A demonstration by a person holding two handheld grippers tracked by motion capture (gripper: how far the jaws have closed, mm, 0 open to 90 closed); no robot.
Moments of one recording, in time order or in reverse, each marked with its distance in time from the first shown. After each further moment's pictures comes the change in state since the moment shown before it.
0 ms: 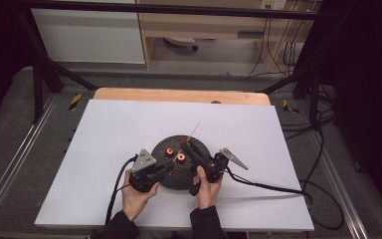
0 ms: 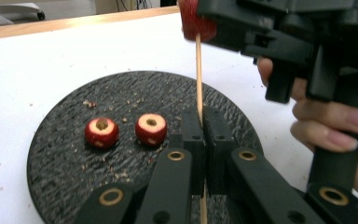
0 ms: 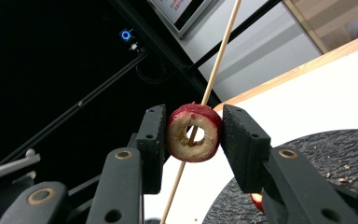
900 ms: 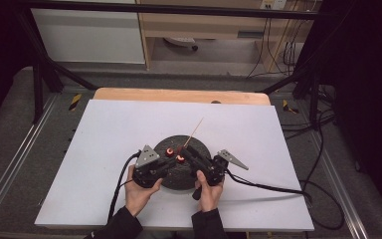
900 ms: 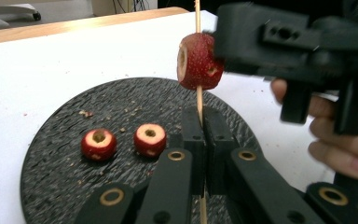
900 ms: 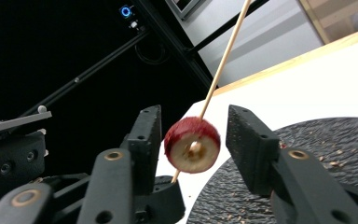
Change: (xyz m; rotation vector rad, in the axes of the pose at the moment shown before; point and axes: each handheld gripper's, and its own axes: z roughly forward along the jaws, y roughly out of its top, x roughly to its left) left arm 0.002 0.007 0.008 0.003 -0.011 0.005; right arm 0.004 0.000 -0.007 0.076 -0.001 -0.067
